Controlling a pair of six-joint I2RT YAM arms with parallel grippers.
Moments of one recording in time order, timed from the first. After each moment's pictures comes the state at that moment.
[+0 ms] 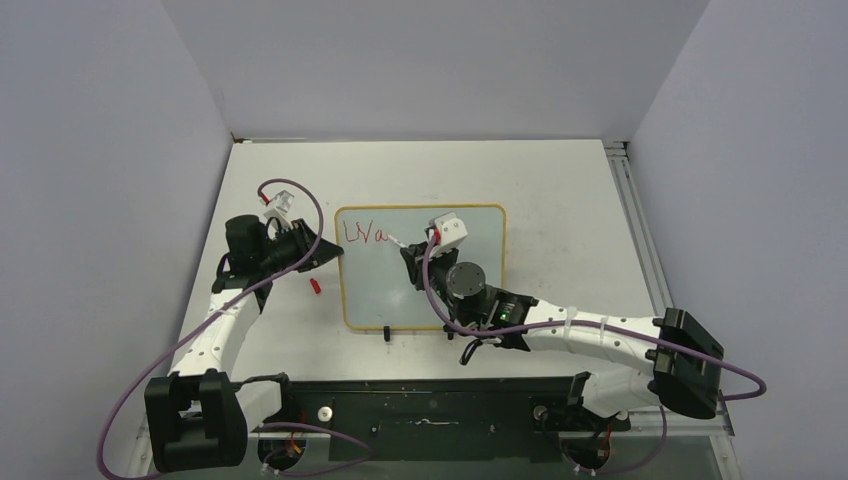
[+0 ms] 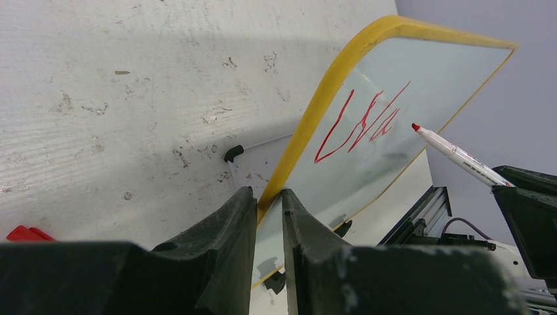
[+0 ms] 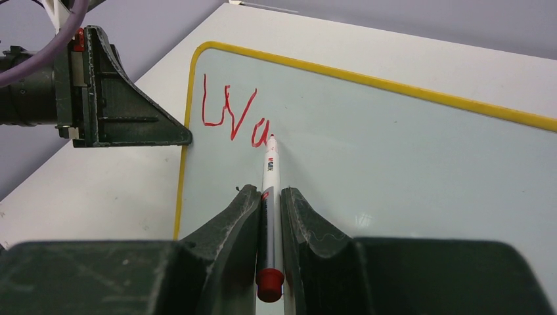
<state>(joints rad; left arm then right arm) 0.06 1.11 0.64 -0.06 0.75 -0.49 1.13 1.31 0.82 0.39 0.53 0.23</state>
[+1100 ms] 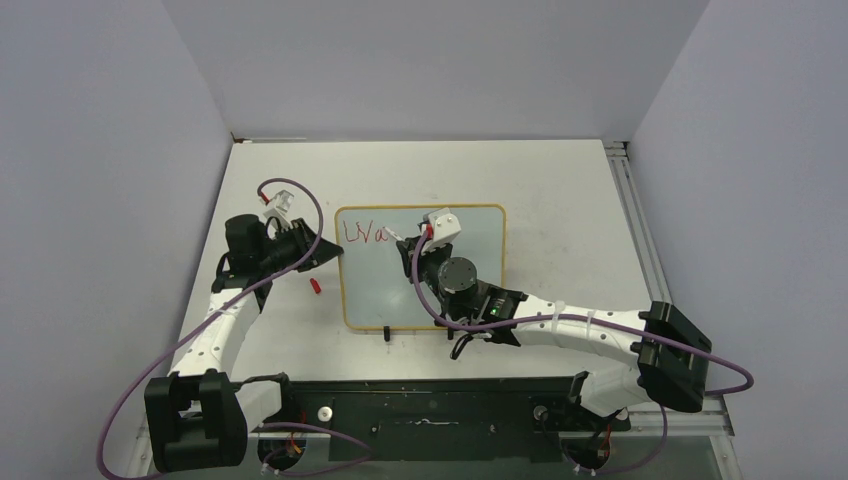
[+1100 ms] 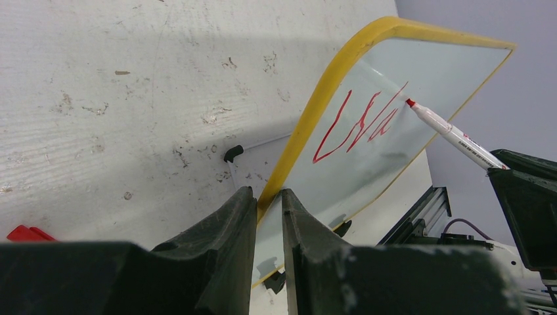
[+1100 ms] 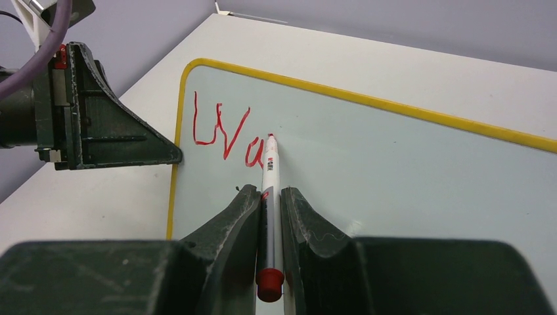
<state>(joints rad) 0.06 1.11 0.65 -0.06 0.74 -0.49 1.11 1.38 0.86 0.44 0.56 0.20</state>
